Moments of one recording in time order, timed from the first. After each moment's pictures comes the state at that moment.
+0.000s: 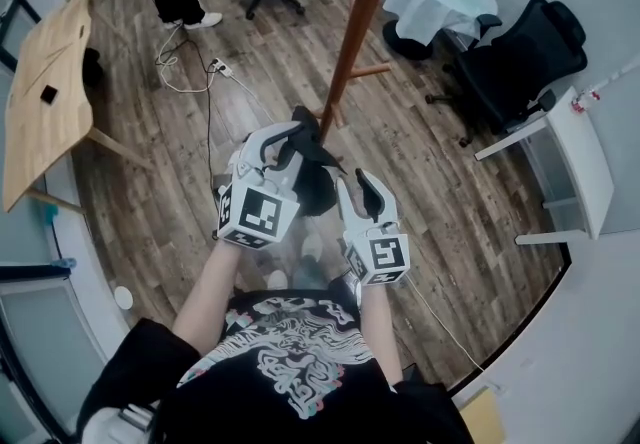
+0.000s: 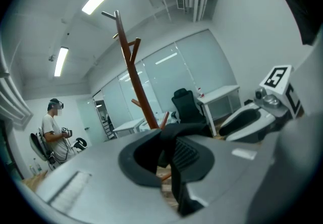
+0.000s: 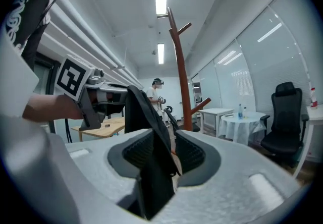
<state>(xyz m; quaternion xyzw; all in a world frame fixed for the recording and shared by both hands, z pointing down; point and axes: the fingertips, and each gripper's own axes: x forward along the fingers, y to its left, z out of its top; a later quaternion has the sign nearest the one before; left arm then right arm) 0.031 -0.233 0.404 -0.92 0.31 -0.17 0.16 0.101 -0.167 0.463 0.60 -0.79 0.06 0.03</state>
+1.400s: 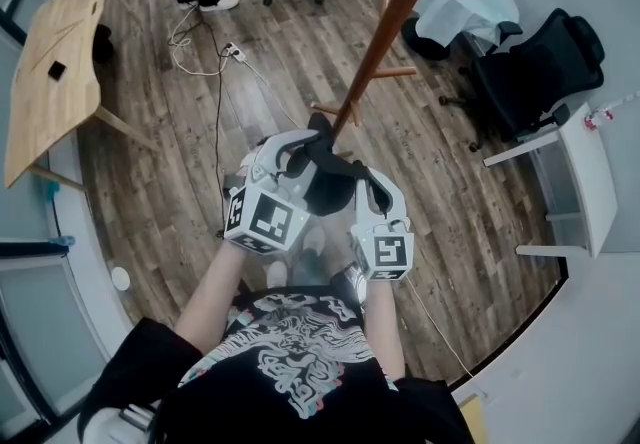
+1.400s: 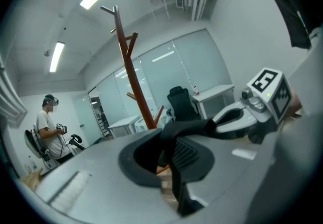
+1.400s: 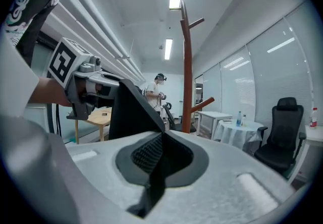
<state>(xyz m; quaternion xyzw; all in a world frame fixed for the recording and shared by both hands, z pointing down) 0.027 -0.228 0.432 -0.93 0.28 -0.18 0.15 0.100 -0.188 0.481 0.60 -0.79 0.01 0.08</state>
